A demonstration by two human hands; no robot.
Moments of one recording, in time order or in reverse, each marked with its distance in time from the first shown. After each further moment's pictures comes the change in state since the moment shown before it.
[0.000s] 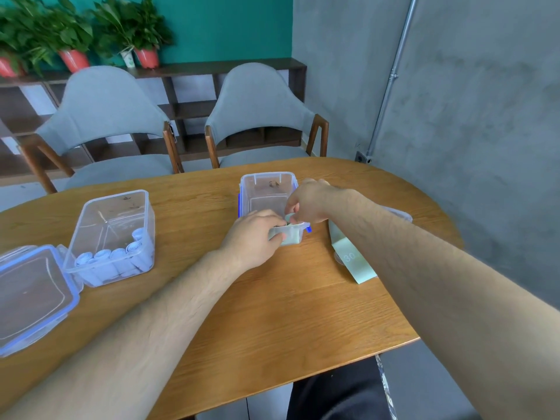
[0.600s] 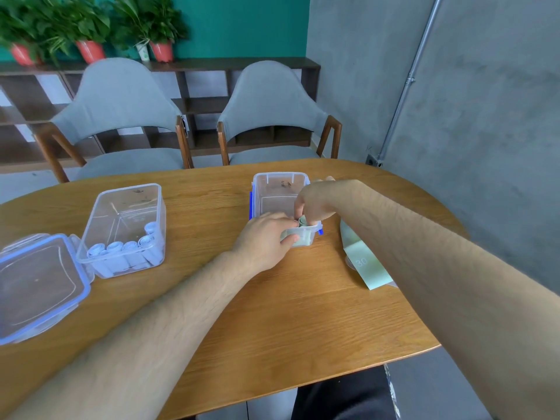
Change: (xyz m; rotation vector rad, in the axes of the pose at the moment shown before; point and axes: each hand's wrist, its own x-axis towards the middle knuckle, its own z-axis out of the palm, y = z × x) left_hand -0.002 -0.003 0.006 0.014 0.026 0.012; right_hand 0.003 -0.022 -0.023 -0.254 -0.189 -0.059
